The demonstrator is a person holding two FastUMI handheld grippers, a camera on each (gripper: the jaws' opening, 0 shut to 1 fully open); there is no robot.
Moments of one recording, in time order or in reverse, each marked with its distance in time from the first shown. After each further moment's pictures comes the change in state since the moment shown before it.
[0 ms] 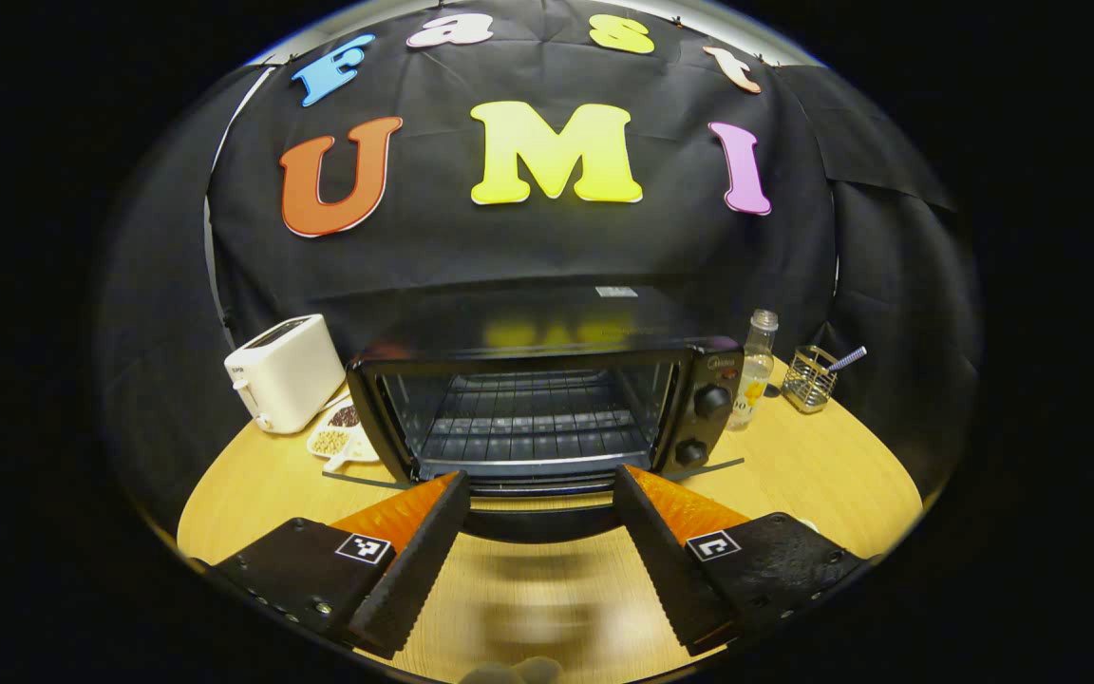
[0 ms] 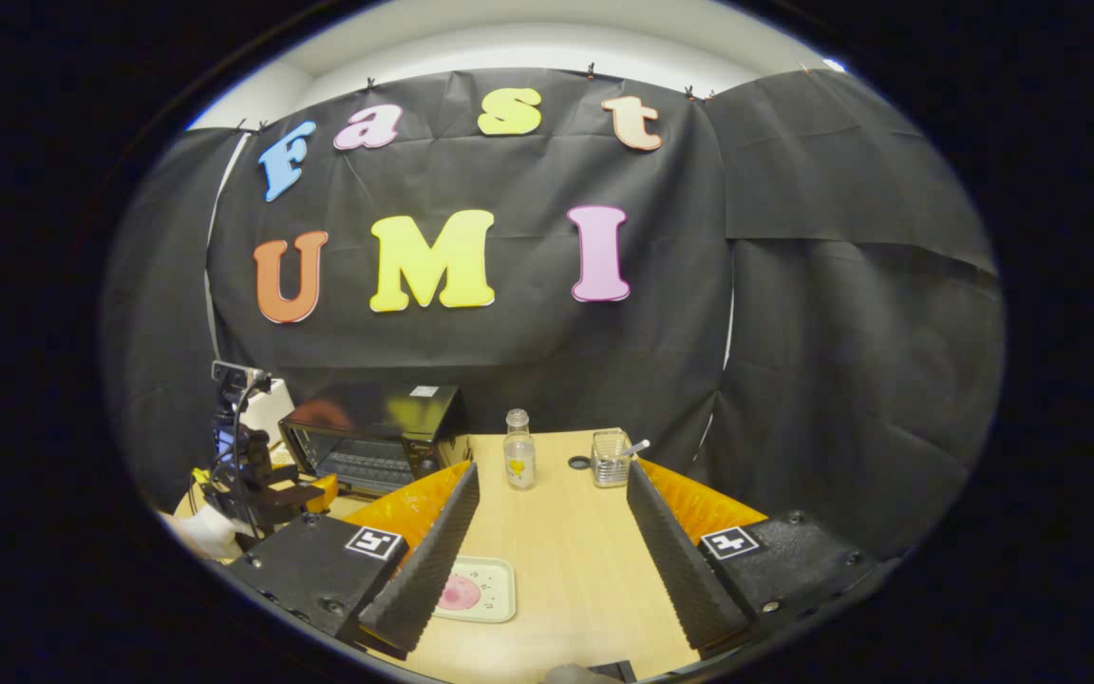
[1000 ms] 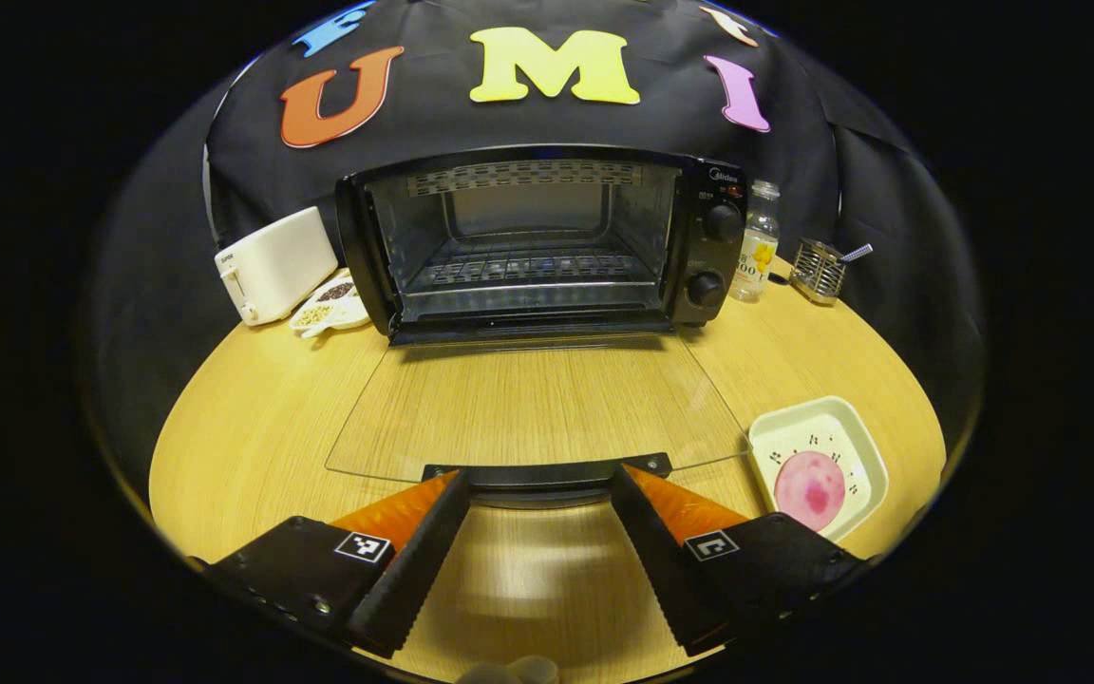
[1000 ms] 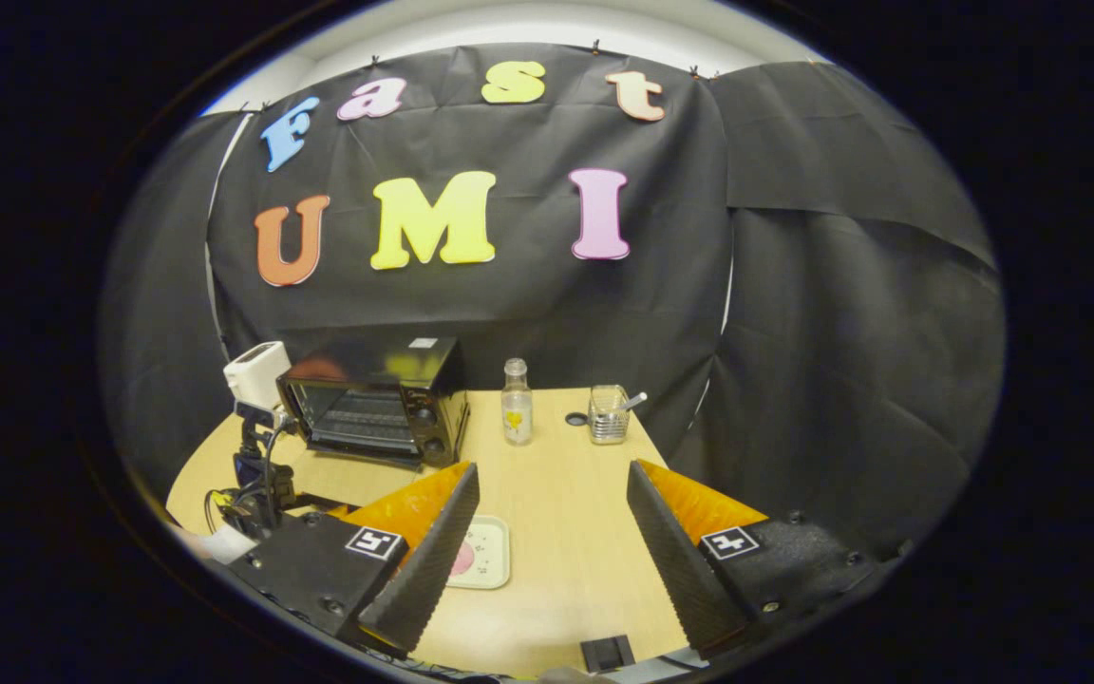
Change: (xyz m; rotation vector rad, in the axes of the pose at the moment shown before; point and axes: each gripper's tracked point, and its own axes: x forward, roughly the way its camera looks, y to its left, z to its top) left arm -0.004 -0.008 -0.129 0.012 0.239 -0.005; right arm -0.012 -0.007 -0.056 -0.021 0.120 -0.017
